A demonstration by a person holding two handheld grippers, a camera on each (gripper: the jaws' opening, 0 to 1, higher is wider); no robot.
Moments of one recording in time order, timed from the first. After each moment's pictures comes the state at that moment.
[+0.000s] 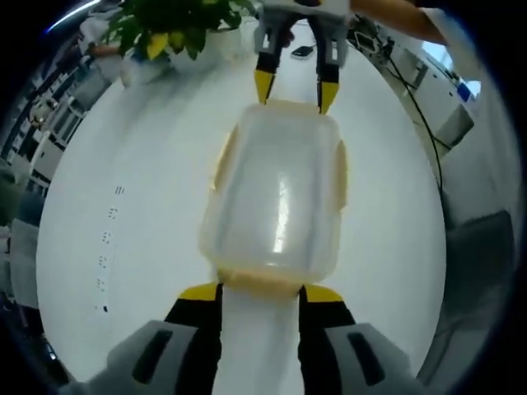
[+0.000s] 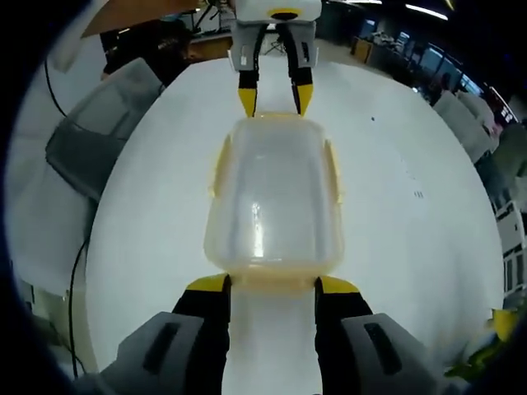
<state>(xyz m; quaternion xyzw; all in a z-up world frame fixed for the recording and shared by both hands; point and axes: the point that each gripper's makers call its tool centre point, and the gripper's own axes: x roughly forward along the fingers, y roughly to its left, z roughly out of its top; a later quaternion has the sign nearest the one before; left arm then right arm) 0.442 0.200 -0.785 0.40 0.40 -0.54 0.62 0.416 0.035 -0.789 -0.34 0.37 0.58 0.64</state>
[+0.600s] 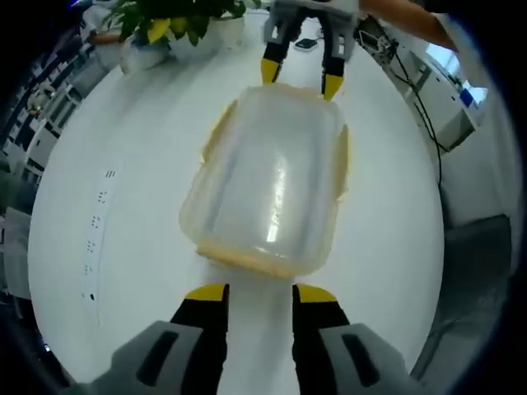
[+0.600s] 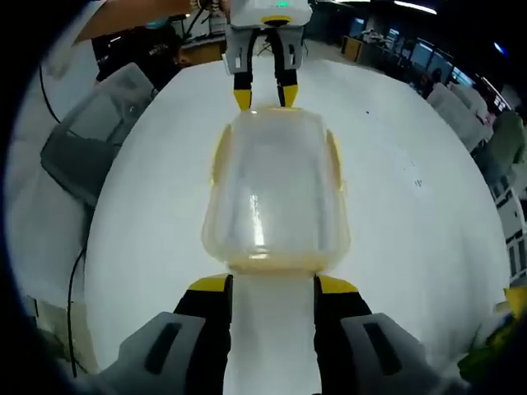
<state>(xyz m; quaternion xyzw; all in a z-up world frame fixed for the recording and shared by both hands) 0.431 0.217 -0.806 0.40 0.46 -0.52 0.61 0.401 0.027 -0.807 -0.32 0.40 0.56 0.66</state>
